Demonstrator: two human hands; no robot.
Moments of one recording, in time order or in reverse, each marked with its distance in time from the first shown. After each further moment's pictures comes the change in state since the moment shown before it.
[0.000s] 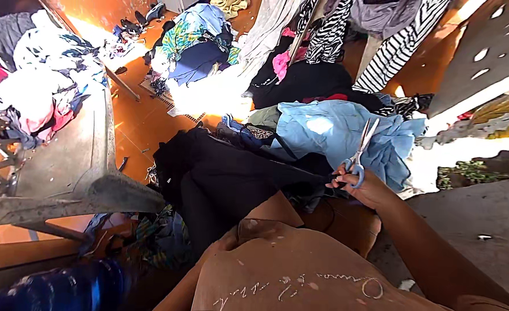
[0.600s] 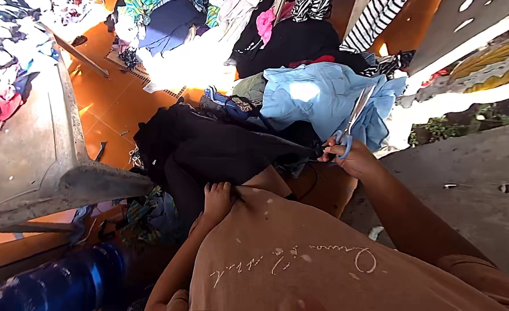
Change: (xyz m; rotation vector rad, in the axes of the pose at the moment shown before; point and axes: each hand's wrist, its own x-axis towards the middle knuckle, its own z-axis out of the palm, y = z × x) left_hand 0.088 -0.018 -0.009 0.304 0.398 0.174; right_hand -0.008 0.006 0.002 -0.121 0.116 0.073
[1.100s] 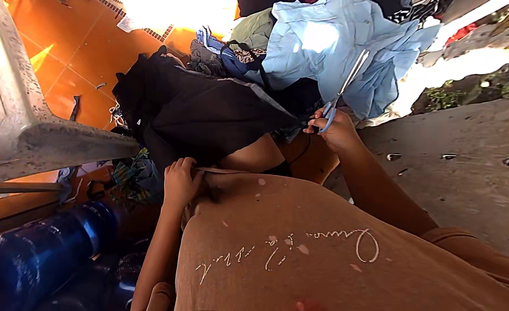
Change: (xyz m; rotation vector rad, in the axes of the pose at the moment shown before) left_hand -0.057 -0.036 -0.024 -0.219 0.144 -0.164; right_hand 0.002 0.042 0.020 -0.106 0.000 0.045
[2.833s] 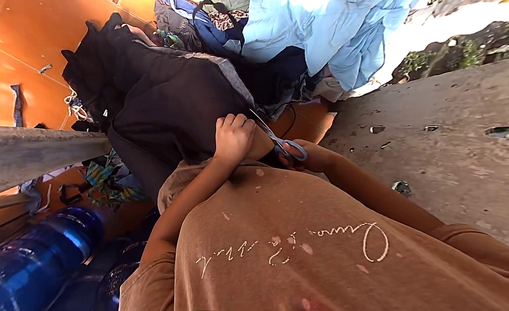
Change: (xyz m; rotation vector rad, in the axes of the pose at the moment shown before) left_hand 0.101 0.099 0.113 0.010 0.454 0.627; right_hand -0.052 0.027 0.007 0.046 -0.796 0.482
